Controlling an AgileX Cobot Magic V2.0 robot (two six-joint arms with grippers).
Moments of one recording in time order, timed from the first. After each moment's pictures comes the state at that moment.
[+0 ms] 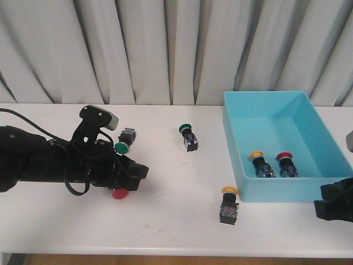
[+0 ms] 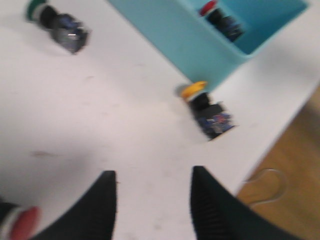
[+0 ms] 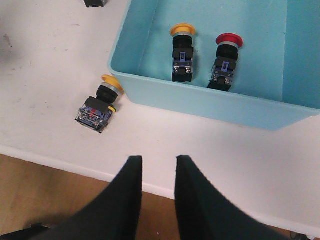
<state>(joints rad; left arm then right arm) -0.34 1.57 -0.87 -1.24 0.47 1.19 0.07 0.89 -0.67 0.15 0.72 -0.21</state>
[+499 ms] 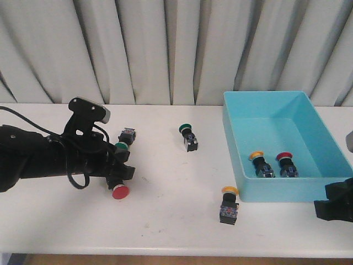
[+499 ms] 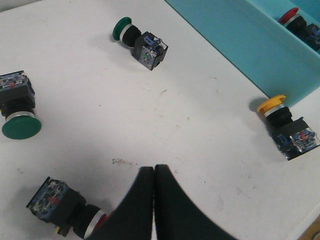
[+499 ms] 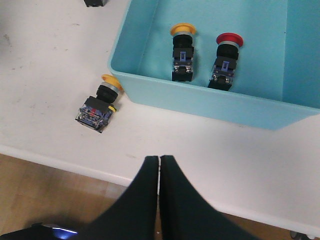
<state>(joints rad) -0.34 1.57 -0.87 -1.21 0.28 1.19 0.07 0.89 -0.67 0.15 0.72 -0.21</state>
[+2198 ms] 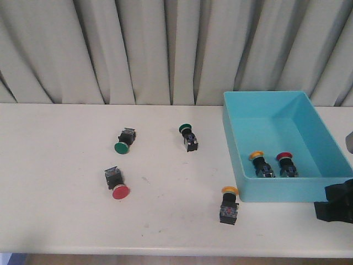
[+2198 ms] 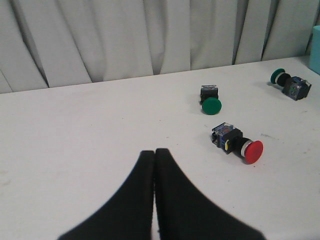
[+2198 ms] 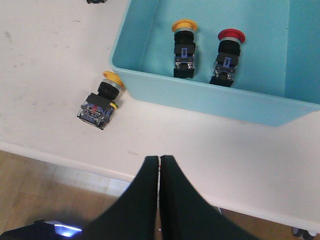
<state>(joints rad) -0.08 0.10 -0.03 0.06 0.21 -0.07 0.07 0.89 -0.67 0.15 0.73 -0.21</state>
